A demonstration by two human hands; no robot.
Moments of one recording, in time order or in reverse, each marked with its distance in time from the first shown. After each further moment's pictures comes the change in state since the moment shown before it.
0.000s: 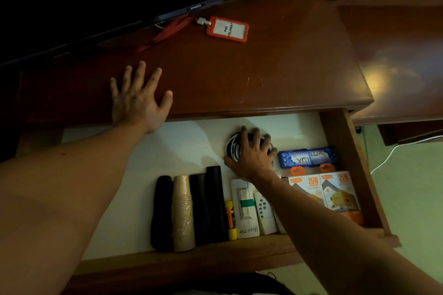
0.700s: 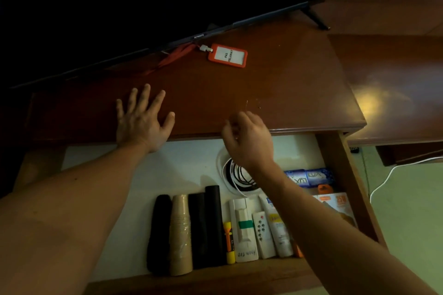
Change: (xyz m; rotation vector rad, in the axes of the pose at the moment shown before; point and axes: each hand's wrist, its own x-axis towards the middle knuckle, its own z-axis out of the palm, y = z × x) left_hand -0.001 -0.001 -0.002 -0.009 -0.002 0.002; right_hand -0.011 -0.050 -0.110 0.378 0.721 -0.447
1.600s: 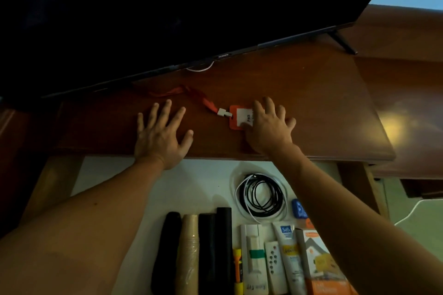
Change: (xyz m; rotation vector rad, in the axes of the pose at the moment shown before) left_hand -0.002 -0.001 0.003 -0.019 0.031 0.003; right_hand 0.088 0.012 0.003 -0.401 -0.494 0.172
